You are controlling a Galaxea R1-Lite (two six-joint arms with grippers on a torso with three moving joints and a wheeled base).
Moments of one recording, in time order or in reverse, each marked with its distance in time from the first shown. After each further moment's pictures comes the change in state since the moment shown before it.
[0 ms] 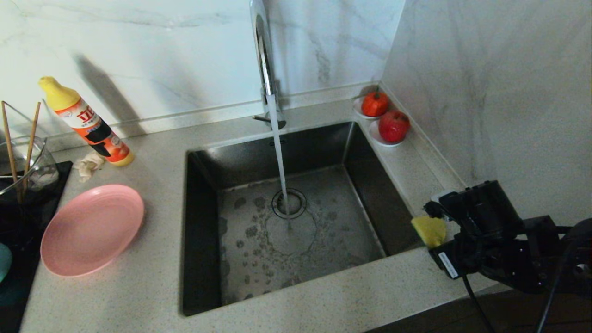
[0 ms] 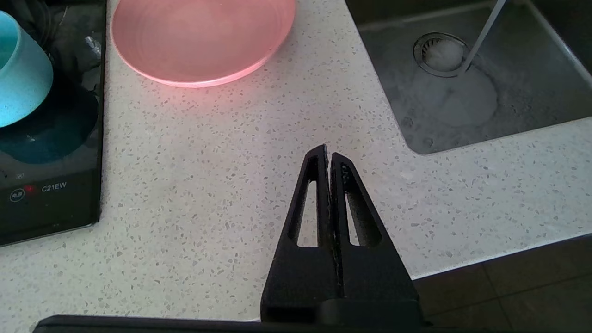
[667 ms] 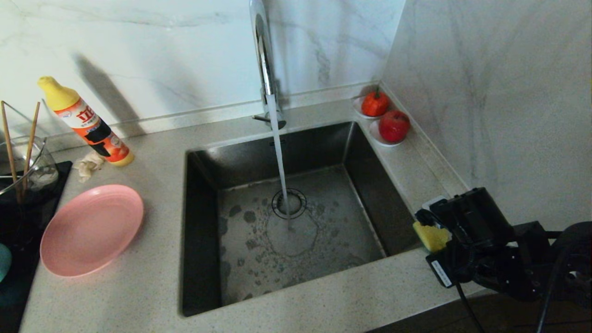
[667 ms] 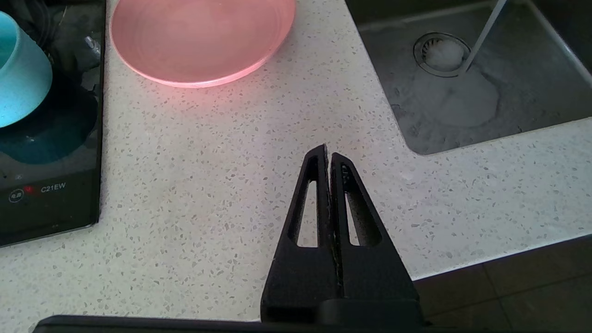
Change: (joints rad) left arm 0.000 0.000 0.000 0.000 0.000 0.000; right arm 0.060 0.013 0.001 0.015 0.011 0.022
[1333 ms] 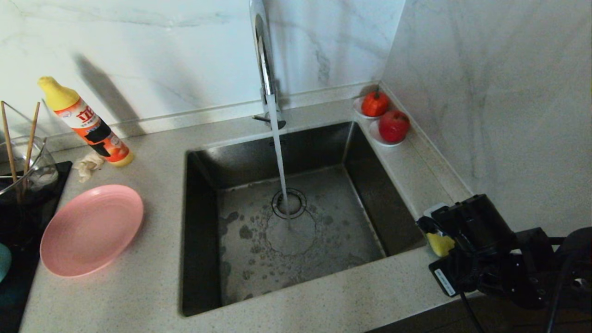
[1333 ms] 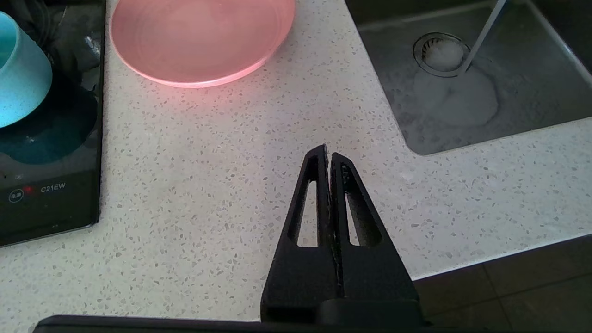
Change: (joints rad) left arm 0.000 0.000 0.000 0.000 0.000 0.000; right arm 0.008 -0.011 0.026 0.024 0.013 0.015
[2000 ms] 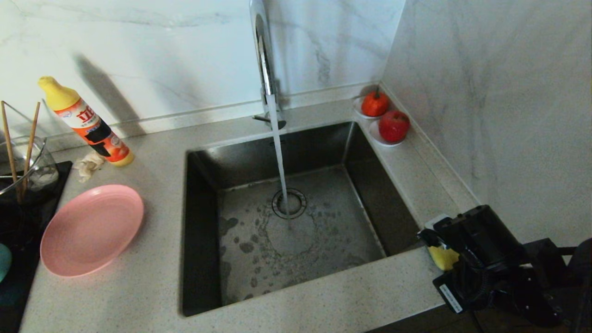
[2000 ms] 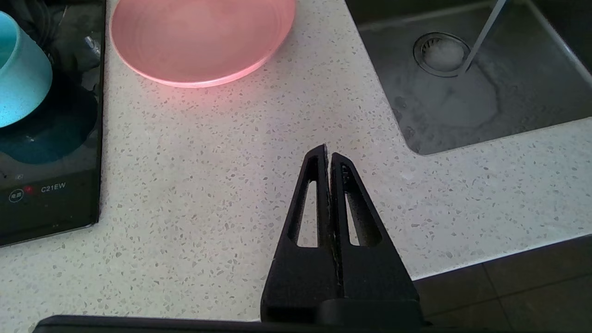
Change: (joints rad) left arm 0.000 0.000 0.000 0.000 0.000 0.000; right arm 0.043 -0.037 0.037 0.057 0.013 0.024
